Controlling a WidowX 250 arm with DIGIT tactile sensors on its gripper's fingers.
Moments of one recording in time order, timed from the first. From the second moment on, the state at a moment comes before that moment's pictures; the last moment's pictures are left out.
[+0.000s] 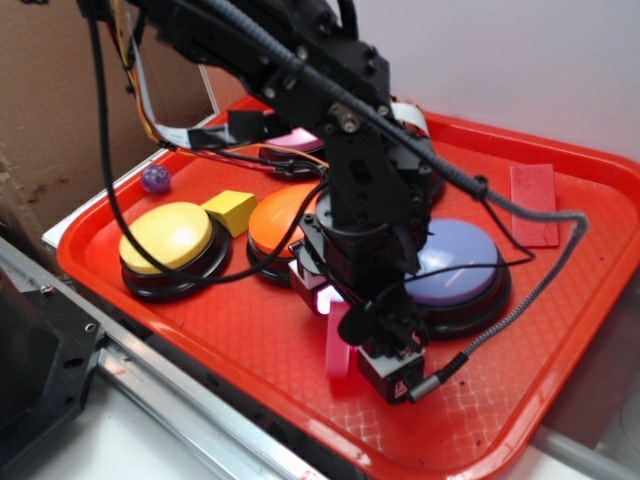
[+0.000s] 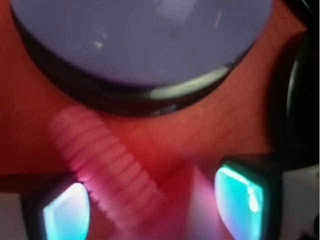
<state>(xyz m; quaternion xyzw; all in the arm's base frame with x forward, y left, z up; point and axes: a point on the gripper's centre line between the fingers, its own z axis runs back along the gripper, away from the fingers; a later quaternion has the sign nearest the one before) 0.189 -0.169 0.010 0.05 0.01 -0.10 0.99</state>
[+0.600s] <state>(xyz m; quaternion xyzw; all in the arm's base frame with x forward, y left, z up) 0.195 -0.158 0.011 0.02 0.02 -0.09 1.00</state>
